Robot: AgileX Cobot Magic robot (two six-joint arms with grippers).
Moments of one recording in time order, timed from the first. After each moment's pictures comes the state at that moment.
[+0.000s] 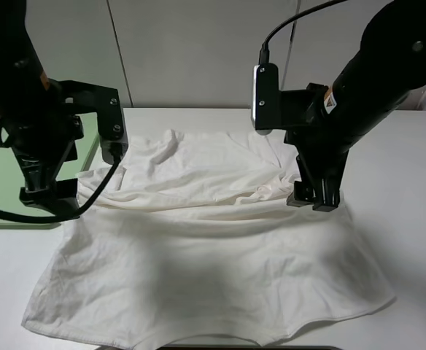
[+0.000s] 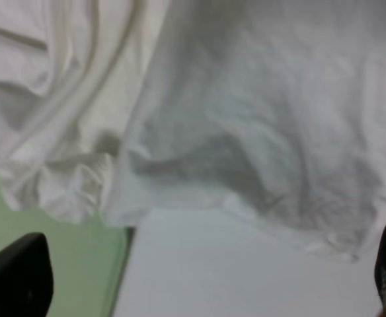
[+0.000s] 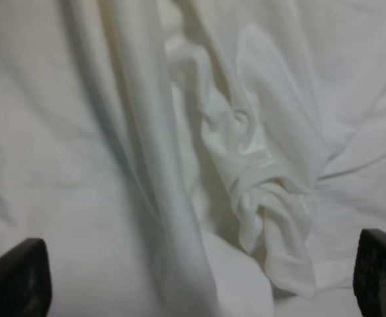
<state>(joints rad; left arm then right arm) -0.51 1.54 -1.06 0.12 1.00 0.70 0.63 1.50 -0.97 -0.11 0.71 -0.75</state>
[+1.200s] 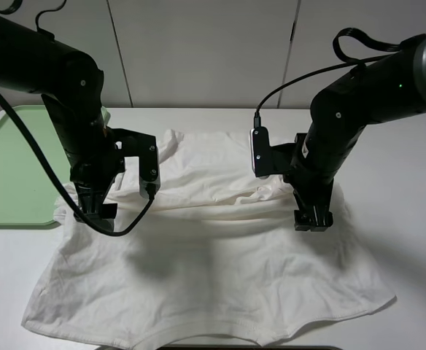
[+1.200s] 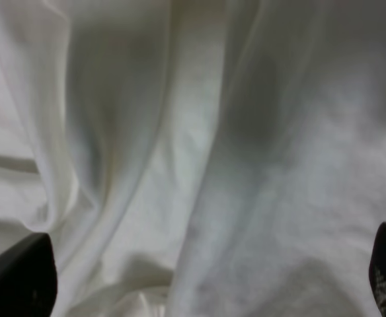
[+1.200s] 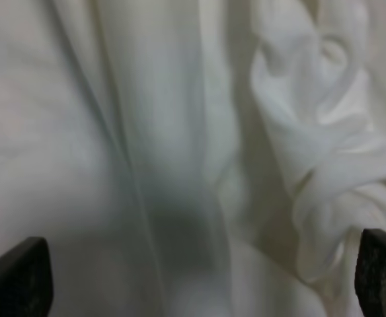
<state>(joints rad) -0.51 1.83 -1.06 0.14 0.75 0.80 0.52 1.84 -0.96 -0.19 0.57 -0.83</state>
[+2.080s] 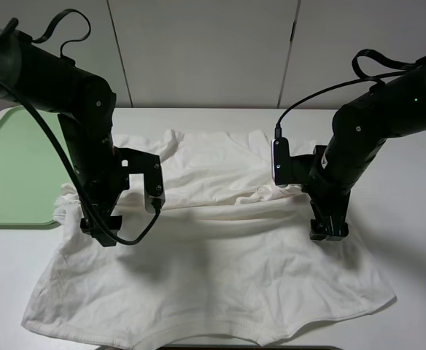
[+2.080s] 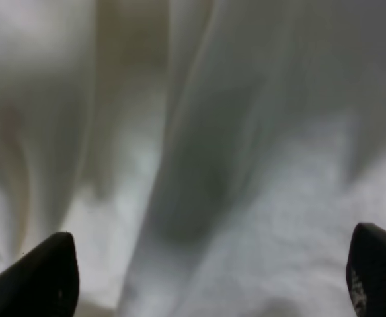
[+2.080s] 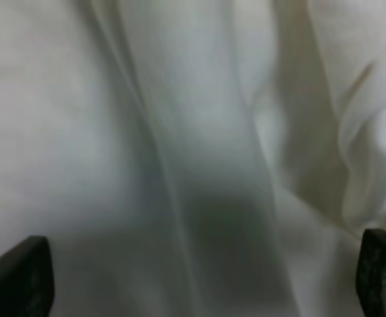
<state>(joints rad) -0.51 1.92 -1.05 0.10 0.75 0.80 0.42 1.86 -0.87 -0.19 0.48 -0.86</state>
